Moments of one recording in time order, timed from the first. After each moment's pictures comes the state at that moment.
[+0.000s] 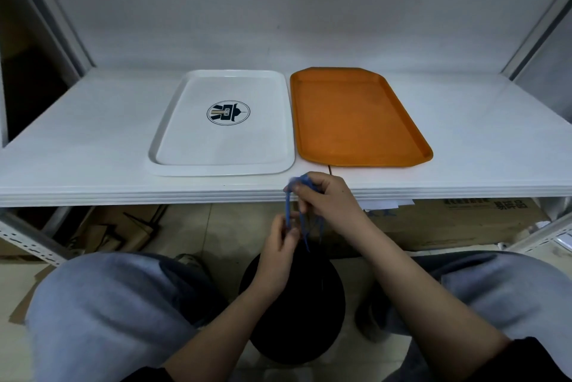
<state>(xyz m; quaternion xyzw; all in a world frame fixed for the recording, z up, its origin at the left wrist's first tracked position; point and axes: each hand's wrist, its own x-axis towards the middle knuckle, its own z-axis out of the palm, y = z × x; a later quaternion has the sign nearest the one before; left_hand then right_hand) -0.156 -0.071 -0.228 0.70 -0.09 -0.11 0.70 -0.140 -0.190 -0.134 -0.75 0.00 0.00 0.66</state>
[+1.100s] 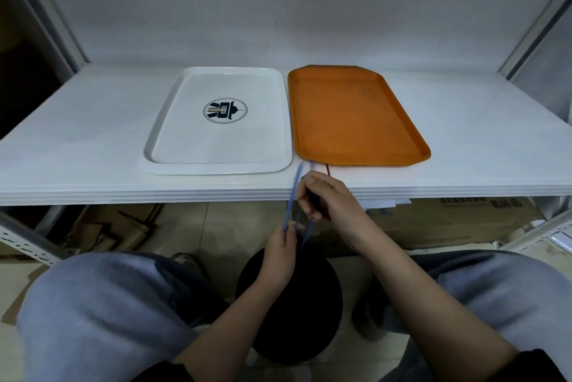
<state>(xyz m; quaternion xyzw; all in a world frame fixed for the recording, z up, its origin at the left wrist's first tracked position) -0.142 -0.086 -0.254 0.76 -0.02 -0.12 0.64 -0.147 -0.194 -0.132 -0.68 -0.02 0.04 0.73</state>
